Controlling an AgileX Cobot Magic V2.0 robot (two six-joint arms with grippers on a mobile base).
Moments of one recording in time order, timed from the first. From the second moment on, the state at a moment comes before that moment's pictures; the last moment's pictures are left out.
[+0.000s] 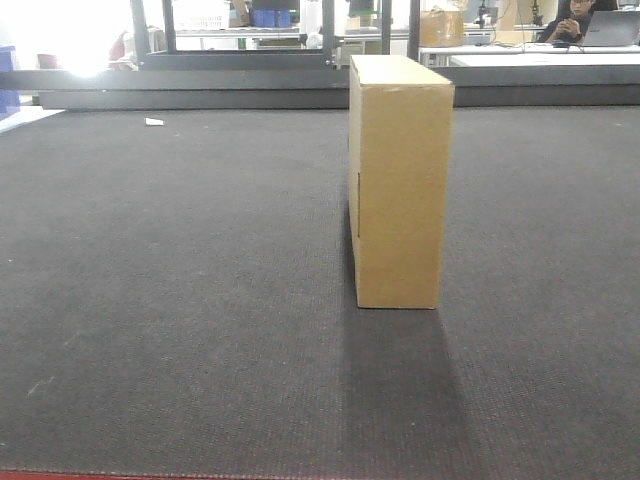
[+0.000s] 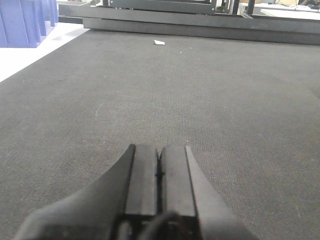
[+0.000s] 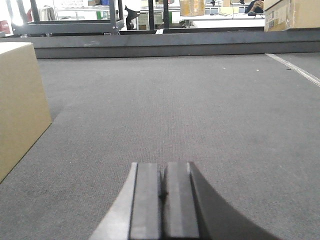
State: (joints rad) left arm -0.05 -0.01 0.03 -0.08 0.12 0.05; right arm -0.07 -0.01 0.03 0.15 0.09 -0.05
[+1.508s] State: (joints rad) left arm -0.05 -0.01 0.03 -0.08 0.12 0.05; right arm -0.07 0.24 -0.43 0.15 0.19 -0.05
